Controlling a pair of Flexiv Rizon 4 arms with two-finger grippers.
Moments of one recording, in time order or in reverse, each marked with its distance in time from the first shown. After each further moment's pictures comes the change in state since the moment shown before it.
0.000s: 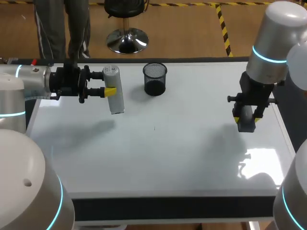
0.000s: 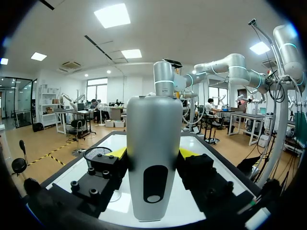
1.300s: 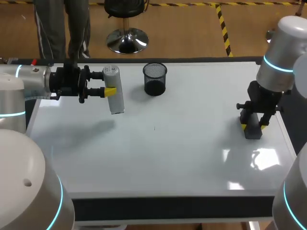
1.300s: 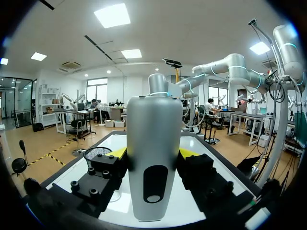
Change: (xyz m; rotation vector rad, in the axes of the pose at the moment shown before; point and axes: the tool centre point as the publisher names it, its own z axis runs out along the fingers) left arm 0.000 0.000 0.000 0.000 0.000 0.000; right arm -0.036 0.014 0.048 0.060 0.046 -0.004
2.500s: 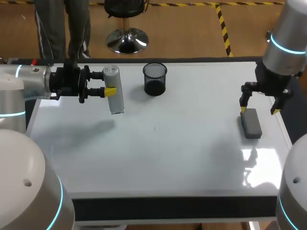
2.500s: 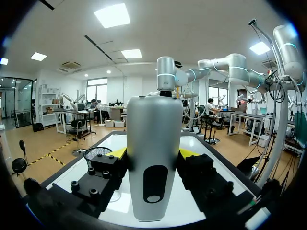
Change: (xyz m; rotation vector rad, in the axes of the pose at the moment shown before) left arm 0.000 0.000 0.000 0.000 0.000 0.000; right arm 0.012 -0.016 -0.094 -0.141 -0.052 0.060
